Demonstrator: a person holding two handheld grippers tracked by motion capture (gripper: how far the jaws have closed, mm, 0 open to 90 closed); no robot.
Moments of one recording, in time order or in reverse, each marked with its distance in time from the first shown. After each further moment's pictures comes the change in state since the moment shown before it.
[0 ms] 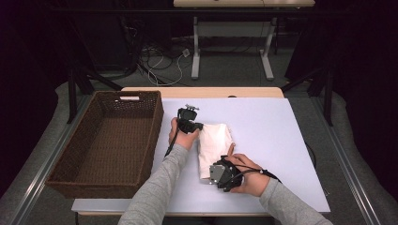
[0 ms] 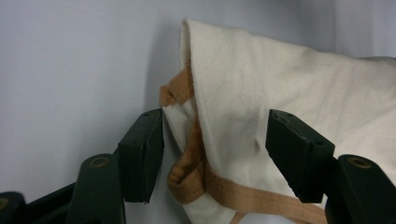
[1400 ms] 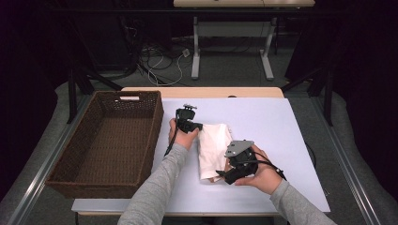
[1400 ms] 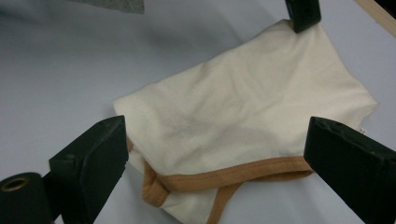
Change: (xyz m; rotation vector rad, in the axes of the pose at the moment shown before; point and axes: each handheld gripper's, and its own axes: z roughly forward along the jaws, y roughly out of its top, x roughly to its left) left arm 0.003 0.000 -0.002 0.009 -0.028 -0.082; right arm -0.027 -0.025 -0.041 -0.212 -0.053 0.604
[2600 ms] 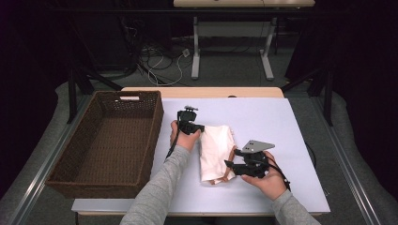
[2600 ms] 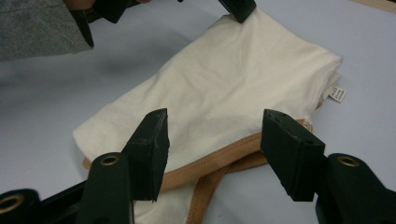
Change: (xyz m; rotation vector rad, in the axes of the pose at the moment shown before) left arm -0.004 -0.003 0.003 -0.003 -0.011 -0.039; right arm -0.014 -0.042 -0.003 -0.156 -0.075 0.308
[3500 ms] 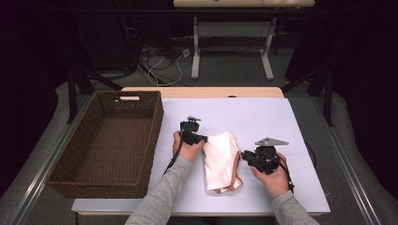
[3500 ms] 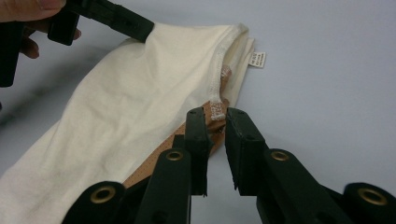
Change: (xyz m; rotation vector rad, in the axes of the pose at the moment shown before) left arm -0.015 -0.032 0.008 0.043 -0.018 -0.045; right arm -0.028 -0.017 -0.010 0.035 -0.160 0.314
